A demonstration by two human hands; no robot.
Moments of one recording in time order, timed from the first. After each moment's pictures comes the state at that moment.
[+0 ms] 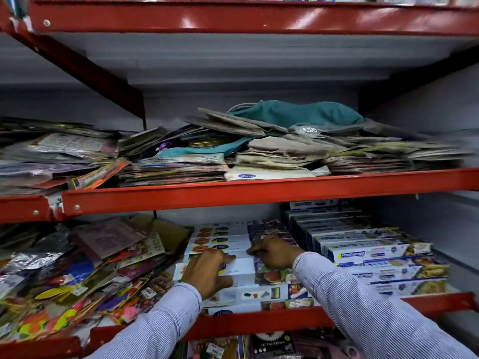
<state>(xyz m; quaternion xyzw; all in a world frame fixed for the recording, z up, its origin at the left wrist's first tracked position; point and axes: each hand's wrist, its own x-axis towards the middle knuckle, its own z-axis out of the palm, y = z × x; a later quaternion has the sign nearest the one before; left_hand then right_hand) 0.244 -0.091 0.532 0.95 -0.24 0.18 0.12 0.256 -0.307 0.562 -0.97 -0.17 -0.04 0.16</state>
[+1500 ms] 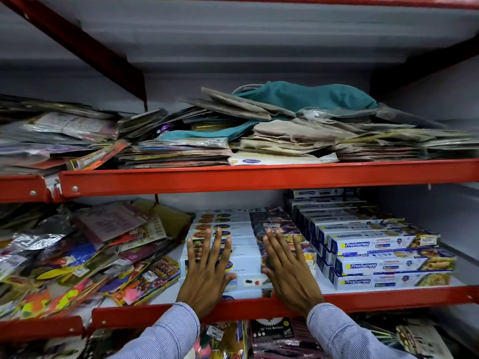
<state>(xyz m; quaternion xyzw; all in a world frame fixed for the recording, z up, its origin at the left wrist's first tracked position) 0.247 -0.084 0.457 0.92 -0.22 0.33 -0.06 0.233 -0.329 0.450 -0.93 -0.14 -0.34 -0.07</state>
